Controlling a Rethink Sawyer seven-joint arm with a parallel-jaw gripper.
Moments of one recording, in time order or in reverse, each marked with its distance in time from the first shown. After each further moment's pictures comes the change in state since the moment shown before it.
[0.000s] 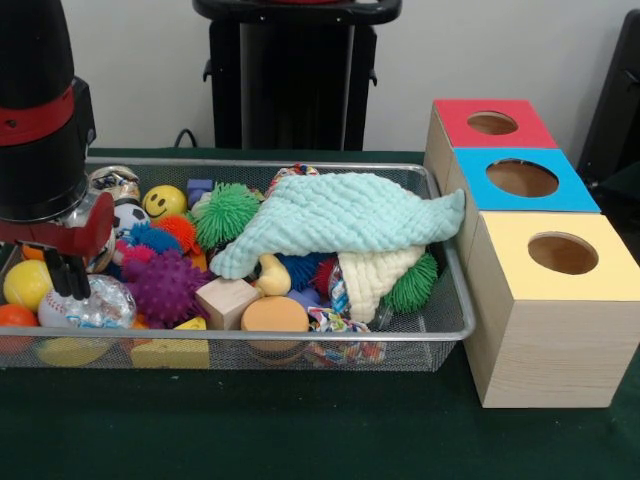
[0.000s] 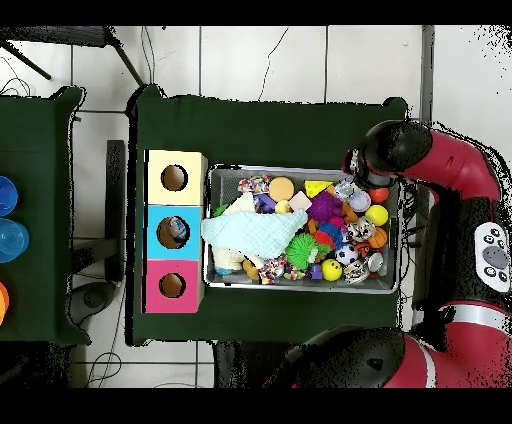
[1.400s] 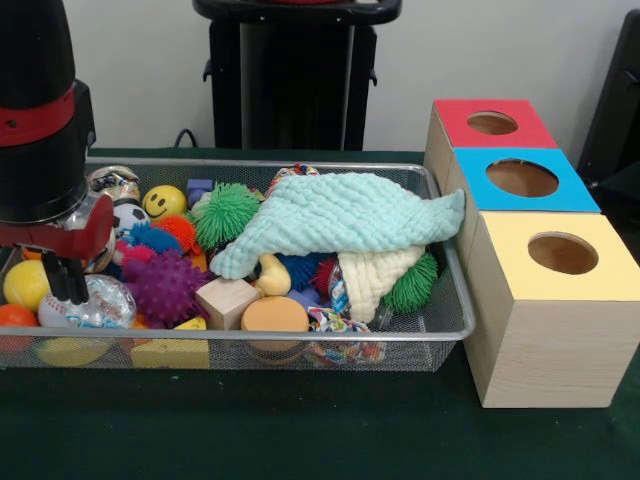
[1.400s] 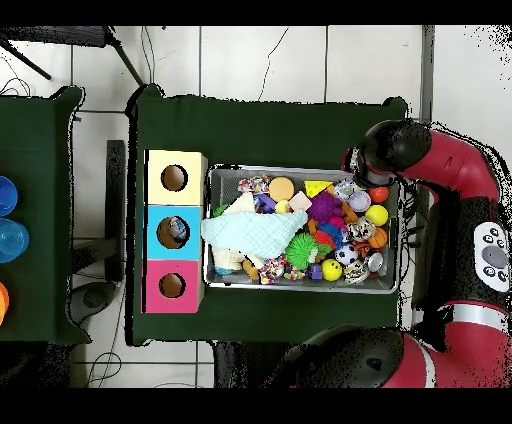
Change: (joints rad) arm 0.002 0.000 0.000 0.000 0.000 -0.020 0.000
